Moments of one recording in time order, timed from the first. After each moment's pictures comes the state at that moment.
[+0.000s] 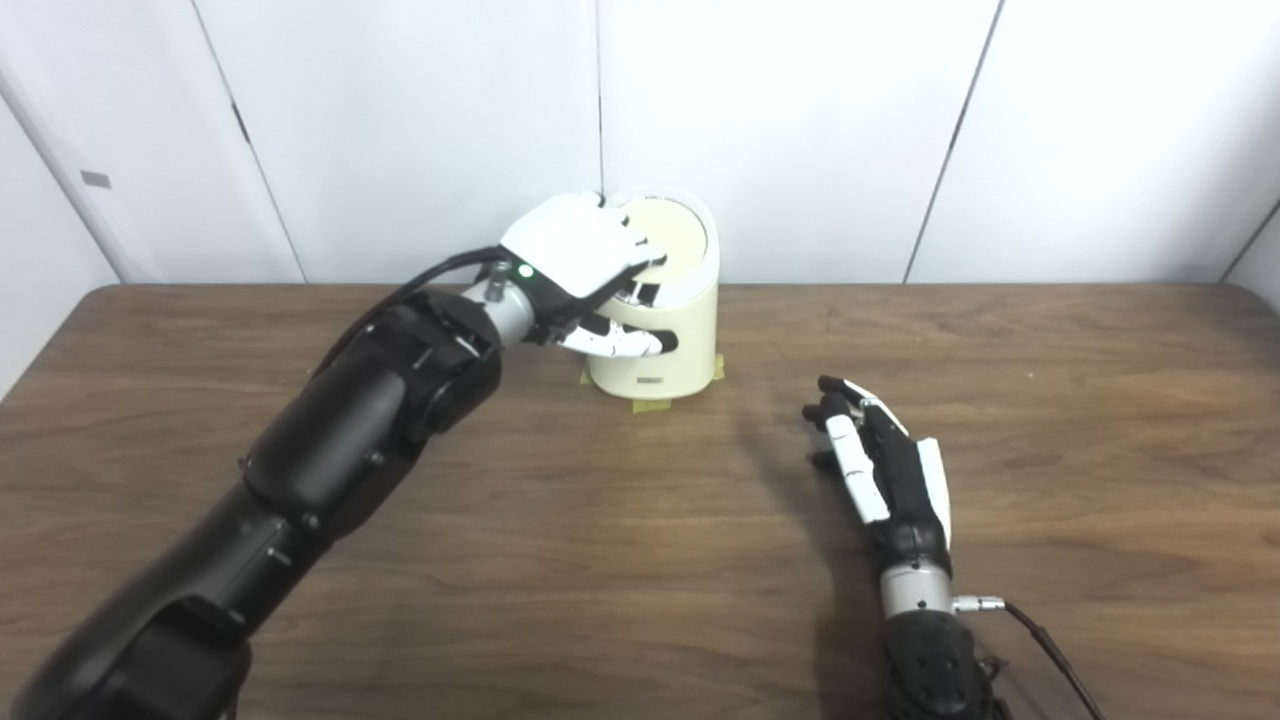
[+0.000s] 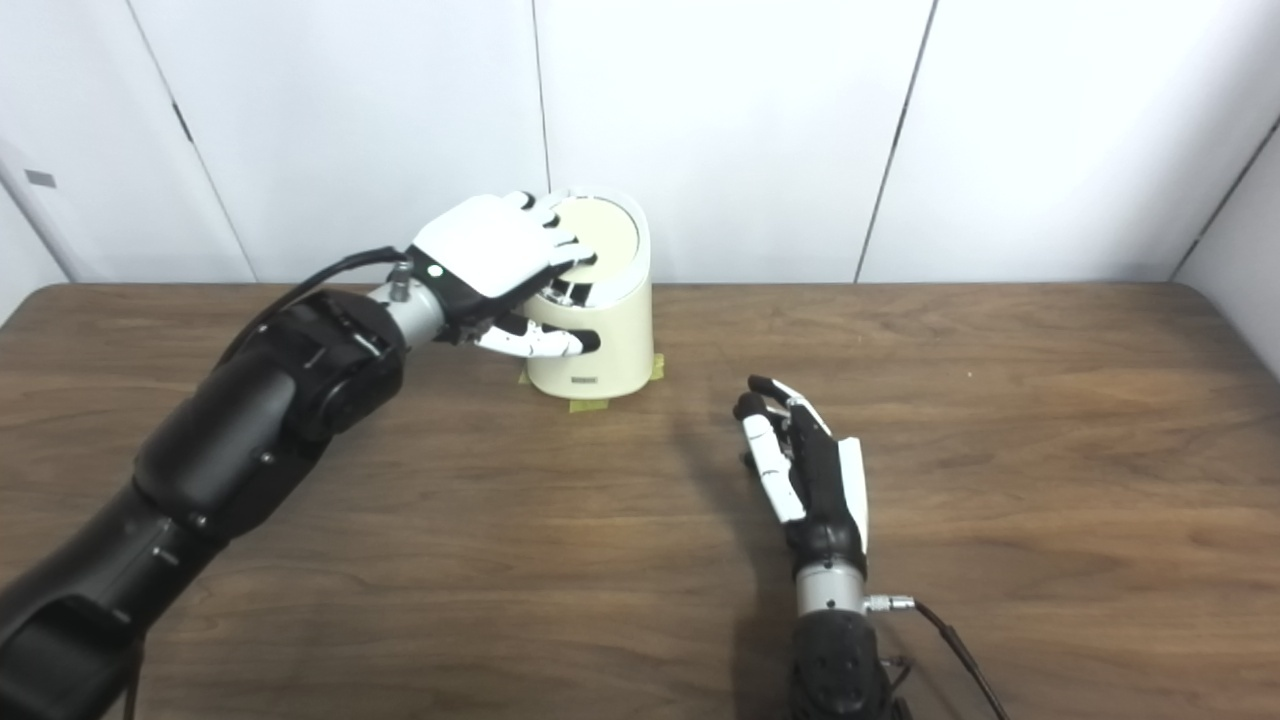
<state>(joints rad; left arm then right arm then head) -0.73 0.39 -0.50 -0.01 1.05 0.03 -0.58 -0.05 0.07 0.07 -0.10 -0.31 0.19 -0.23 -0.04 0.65</state>
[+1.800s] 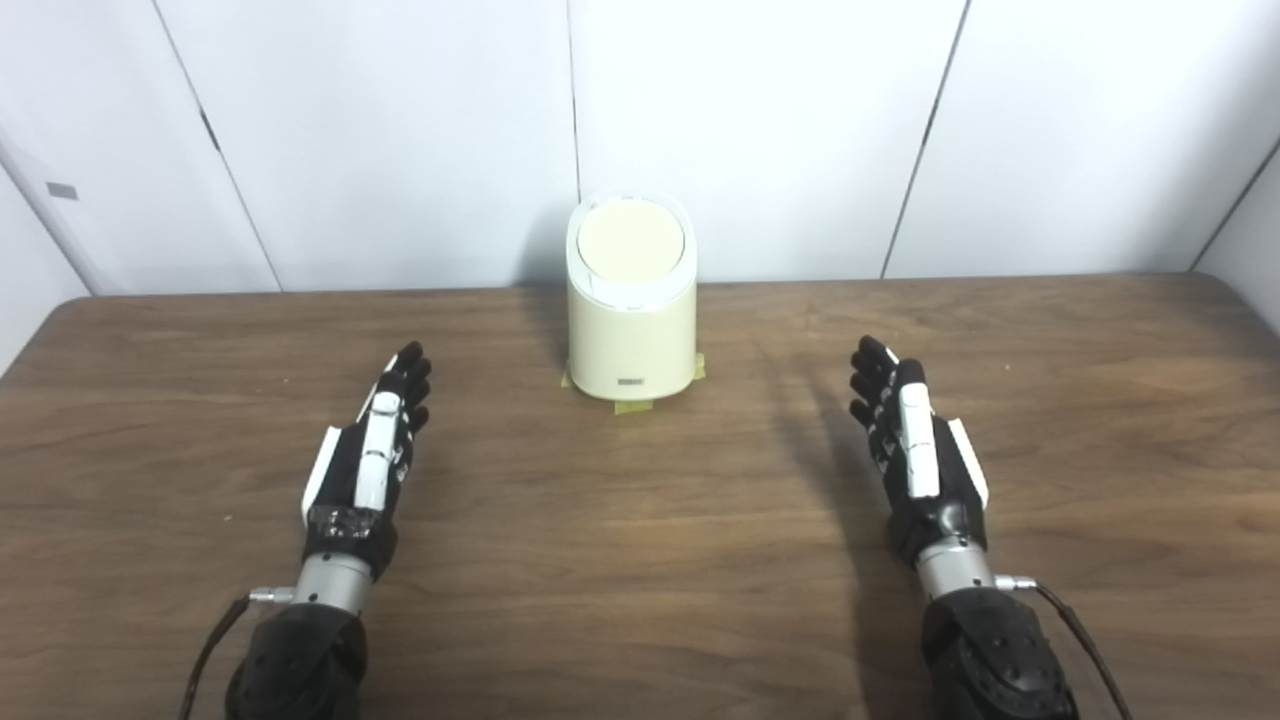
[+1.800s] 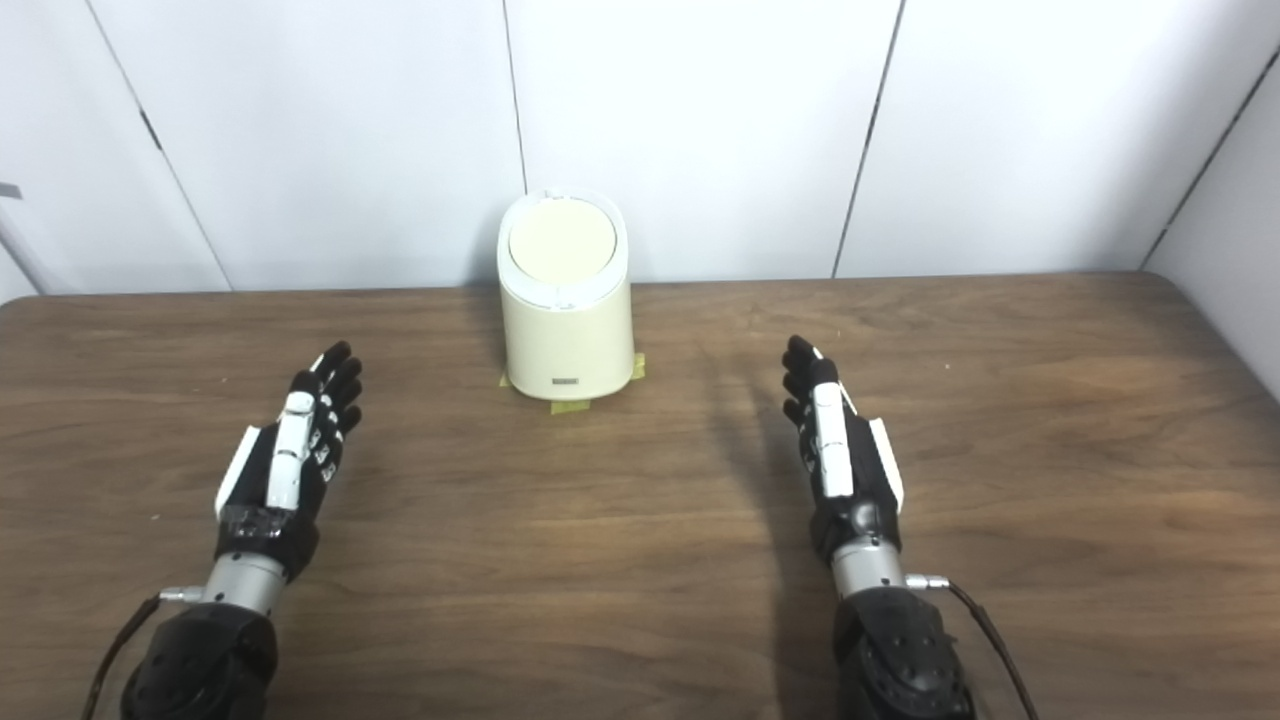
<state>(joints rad) -0.09 0.04 0.15 -0.13 -0.04 0.18 -0.15 -0.06 0.01 -0.07 -0.16 0.06 0.20 -0.05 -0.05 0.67</state>
